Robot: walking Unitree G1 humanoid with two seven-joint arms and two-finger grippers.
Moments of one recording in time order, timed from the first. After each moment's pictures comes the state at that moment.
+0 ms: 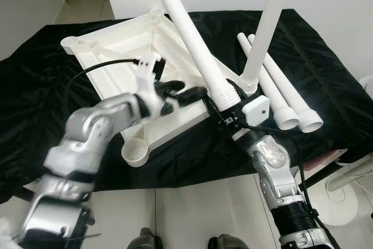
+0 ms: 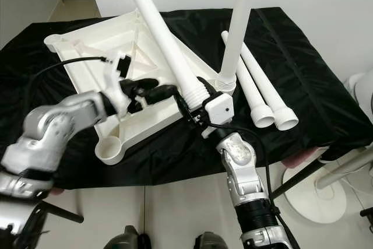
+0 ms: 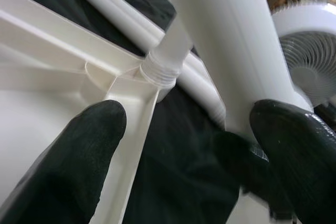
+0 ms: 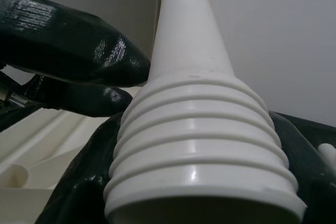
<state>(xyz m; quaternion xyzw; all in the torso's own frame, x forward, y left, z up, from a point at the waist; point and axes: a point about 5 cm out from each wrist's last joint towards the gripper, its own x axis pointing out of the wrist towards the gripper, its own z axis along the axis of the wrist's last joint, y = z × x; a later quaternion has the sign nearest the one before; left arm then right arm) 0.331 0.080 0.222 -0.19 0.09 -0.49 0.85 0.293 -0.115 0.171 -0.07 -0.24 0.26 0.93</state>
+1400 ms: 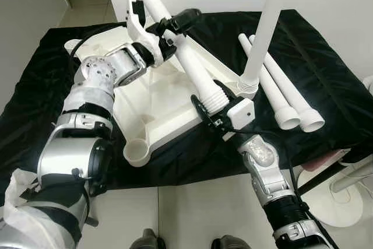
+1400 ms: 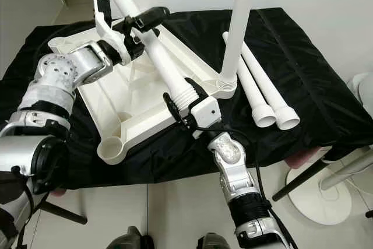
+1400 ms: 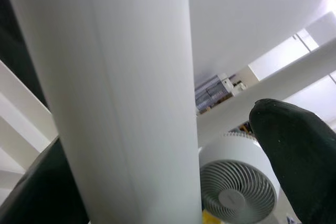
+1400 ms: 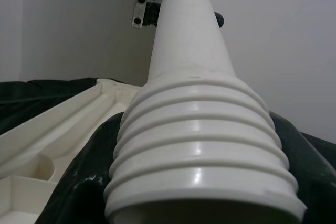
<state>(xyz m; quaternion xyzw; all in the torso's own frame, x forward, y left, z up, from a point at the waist) 0.397 0.095 0.286 -0.41 0.04 -0.41 0.81 0.295 -0.096 0.161 -0.11 -0.25 0.30 0.91</state>
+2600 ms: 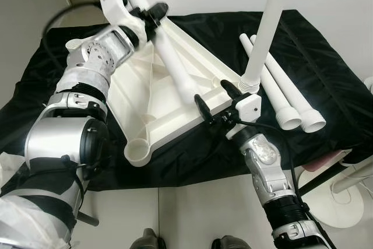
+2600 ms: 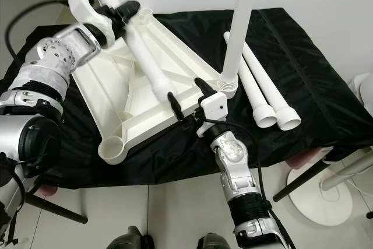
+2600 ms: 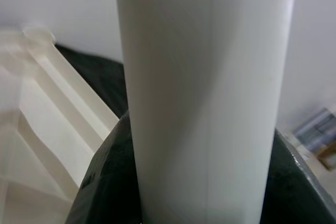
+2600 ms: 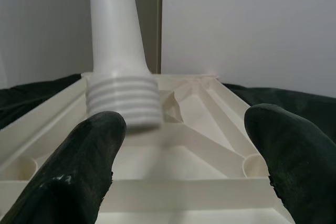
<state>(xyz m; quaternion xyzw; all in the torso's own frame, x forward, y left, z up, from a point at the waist) 0.416 0.125 0.310 -0.29 -0.05 -0.26 0.92 0.305 -0.115 0.157 -0.04 -0.20 0.24 0.95</state>
